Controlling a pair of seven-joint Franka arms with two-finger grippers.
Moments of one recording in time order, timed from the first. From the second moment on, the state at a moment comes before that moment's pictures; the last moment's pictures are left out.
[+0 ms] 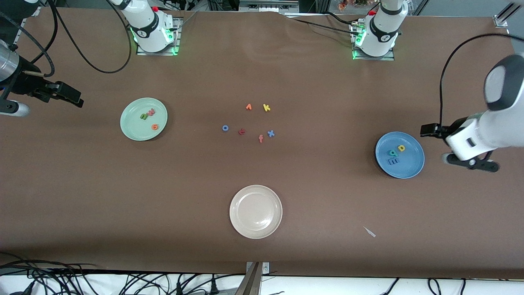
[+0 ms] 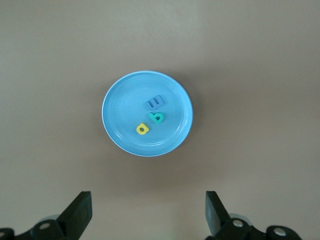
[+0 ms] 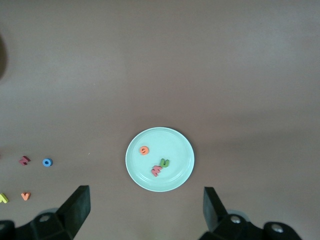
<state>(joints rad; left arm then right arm) 0.20 0.29 -0.22 -1.50 0.07 1.55 0.08 -0.02 0.01 0.04 -1.65 0.00 1.61 0.17</state>
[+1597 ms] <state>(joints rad) 0.05 -0.02 -0.08 -1.65 0.04 1.55 -0.03 -0.02 0.01 0.04 -1.65 0.00 1.61 0.17</state>
